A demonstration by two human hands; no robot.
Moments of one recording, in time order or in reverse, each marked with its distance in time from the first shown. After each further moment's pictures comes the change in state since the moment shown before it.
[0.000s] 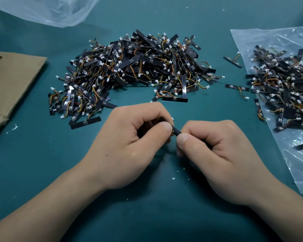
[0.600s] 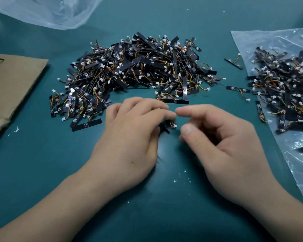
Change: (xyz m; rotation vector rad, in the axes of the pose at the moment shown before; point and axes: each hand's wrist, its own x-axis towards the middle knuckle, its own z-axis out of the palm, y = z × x) left_hand 0.001 -0.014 0.006 0.644 0.045 0.001; right_hand -0.001 0.008 0.007 0.058 0.267 0.026
